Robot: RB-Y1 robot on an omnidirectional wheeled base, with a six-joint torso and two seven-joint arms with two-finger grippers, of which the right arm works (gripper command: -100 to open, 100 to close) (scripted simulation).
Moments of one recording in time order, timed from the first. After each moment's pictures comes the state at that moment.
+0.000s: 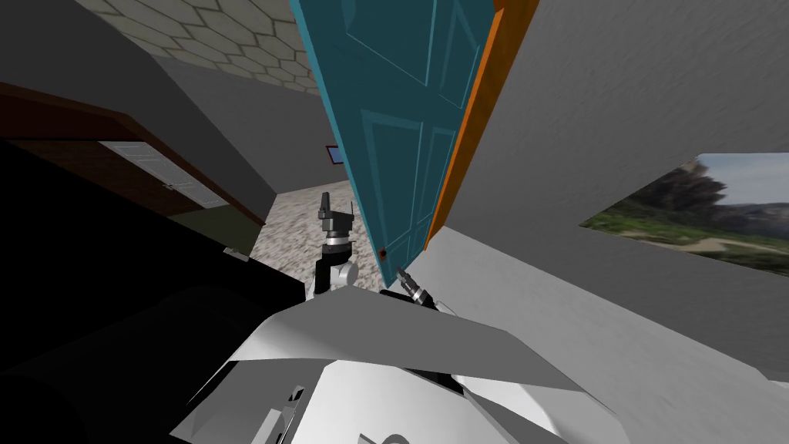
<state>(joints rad) -0.08 -0.28 1.00 -0.98 -0.11 -0.79 -0.14</state>
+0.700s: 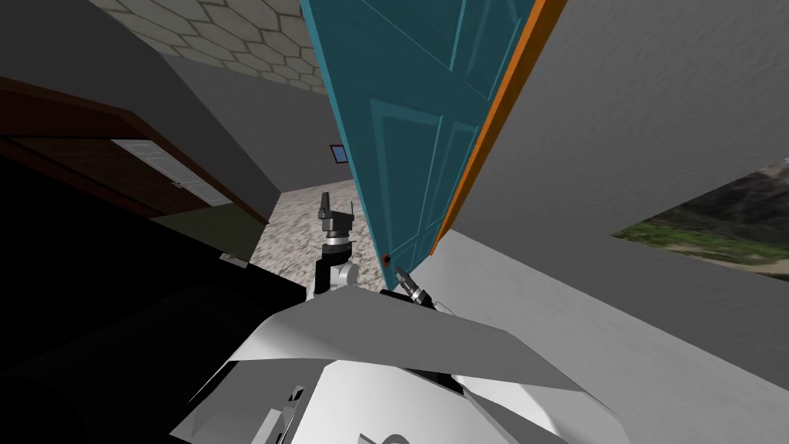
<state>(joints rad) -0.08 -0.24 0.98 -0.94 -0.10 -0.80 -0.13</state>
